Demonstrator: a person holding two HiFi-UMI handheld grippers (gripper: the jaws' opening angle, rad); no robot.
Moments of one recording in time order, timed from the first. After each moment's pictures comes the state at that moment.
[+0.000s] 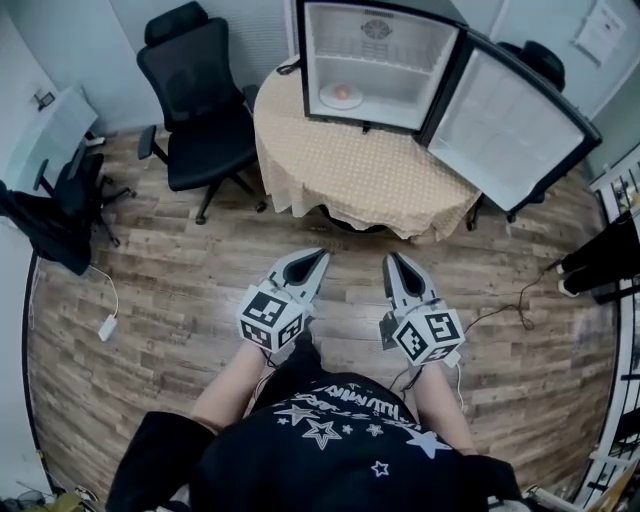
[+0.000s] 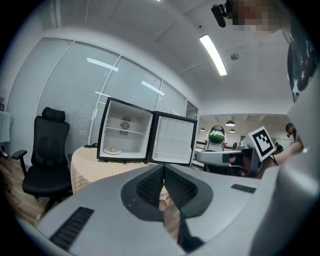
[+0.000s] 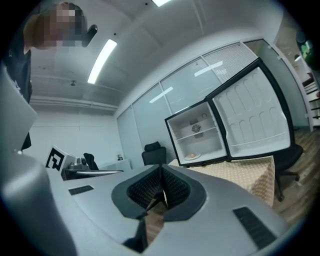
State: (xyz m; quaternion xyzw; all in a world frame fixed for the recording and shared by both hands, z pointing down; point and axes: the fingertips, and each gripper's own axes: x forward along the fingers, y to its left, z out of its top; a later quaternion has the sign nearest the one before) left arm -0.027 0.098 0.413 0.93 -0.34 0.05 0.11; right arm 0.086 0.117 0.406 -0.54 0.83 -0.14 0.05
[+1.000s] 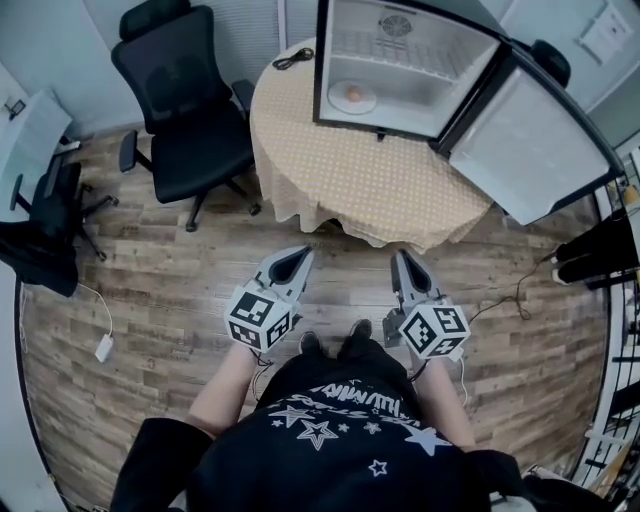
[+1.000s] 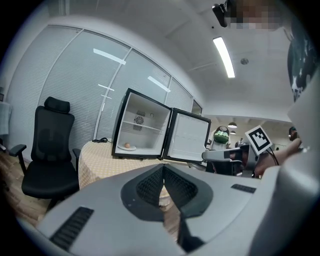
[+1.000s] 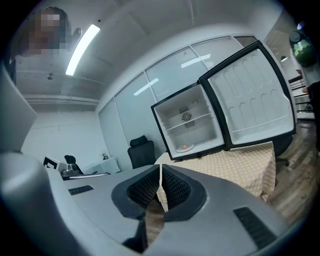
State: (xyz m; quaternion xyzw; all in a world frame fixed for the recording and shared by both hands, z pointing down) left arm -0.115 -0.015 0.448 0.93 -0.33 0.06 0.14; right arm 0.047 0.014 0.442 -0.59 0.78 -0.21 0.04
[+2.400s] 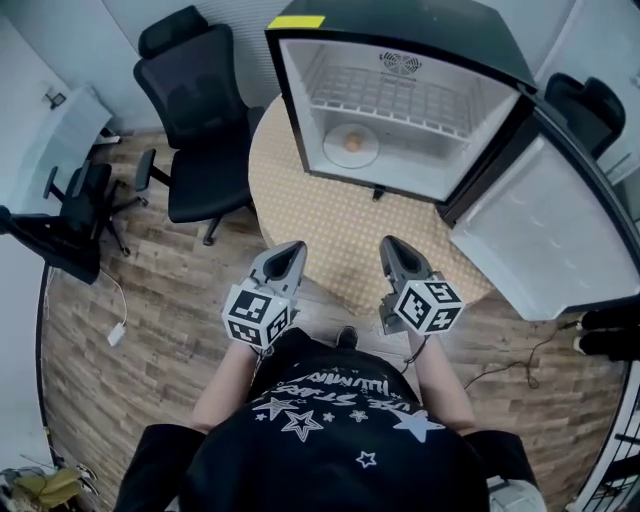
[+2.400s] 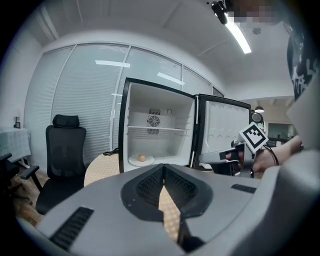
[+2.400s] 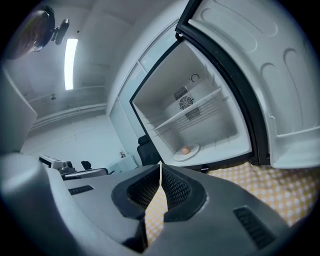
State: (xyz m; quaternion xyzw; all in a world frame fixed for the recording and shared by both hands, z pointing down) left arm -0.015 -0.189 0.433 0.88 -0.46 0.10 0.10; right arm 0.142 -0.212 0.465 -0.47 0.84 -0.27 0.03
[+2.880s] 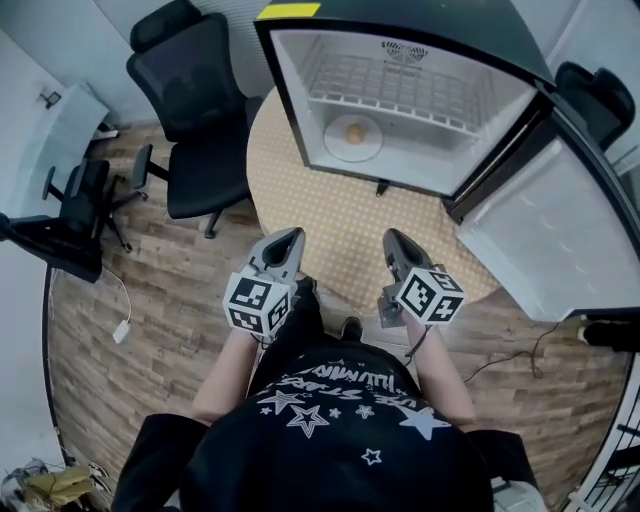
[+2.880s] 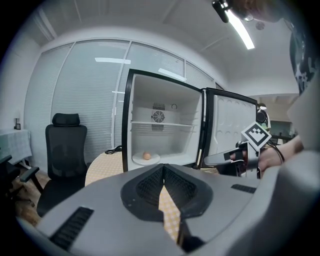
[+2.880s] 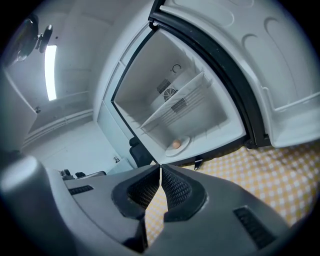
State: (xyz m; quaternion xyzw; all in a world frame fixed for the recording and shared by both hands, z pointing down) left arm -0.025 -0.226 0.447 0.87 -0.47 0.12 0.10; right arm 0.144 -0.237 0.492 -0.49 0.80 -0.35 0.05
